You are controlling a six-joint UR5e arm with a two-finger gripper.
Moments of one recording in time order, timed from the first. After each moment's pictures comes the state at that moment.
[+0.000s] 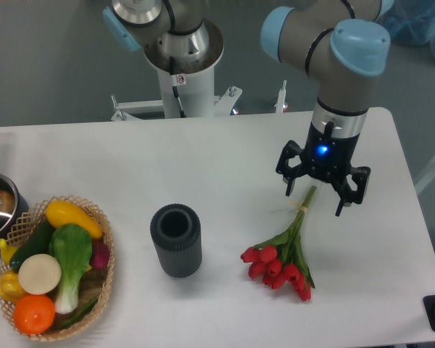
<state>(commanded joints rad) 2.69 -1.86 -1.52 -1.08 1.29 1.18</state>
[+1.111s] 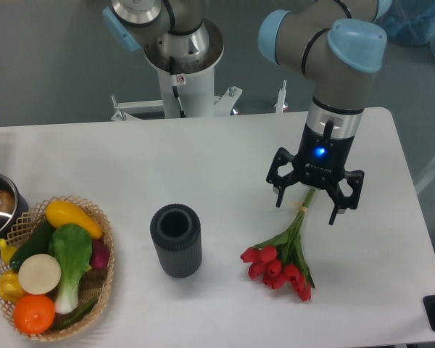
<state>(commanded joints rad) 2.68 -1.86 -1.60 -0.85 1.17 1.02</state>
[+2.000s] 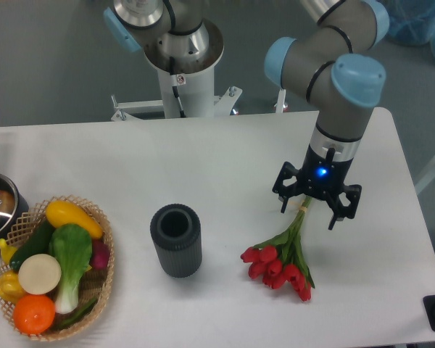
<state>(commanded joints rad) 2.70 -1.95 -1.58 -1.09 1.35 1.16</state>
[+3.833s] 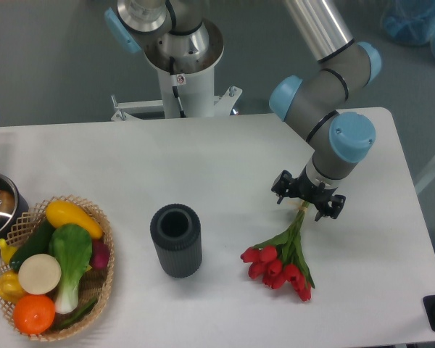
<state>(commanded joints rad) 2.72 -2.05 -1.66 -1.05 1.45 1.14</state>
